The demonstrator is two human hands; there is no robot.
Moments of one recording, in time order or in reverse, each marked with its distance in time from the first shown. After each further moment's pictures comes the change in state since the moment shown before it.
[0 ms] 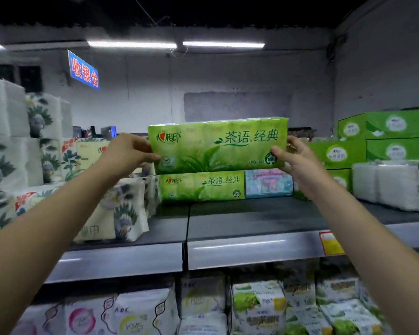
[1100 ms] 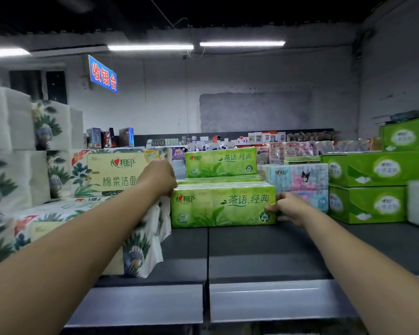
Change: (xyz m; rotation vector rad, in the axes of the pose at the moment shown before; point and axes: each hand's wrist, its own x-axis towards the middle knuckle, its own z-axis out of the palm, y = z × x) left_hand 0.082 -0.057 0.047 0.497 -0.081 -0.151; right_hand 0.084 0.120 0.051 -0.308 -0.153 0.552
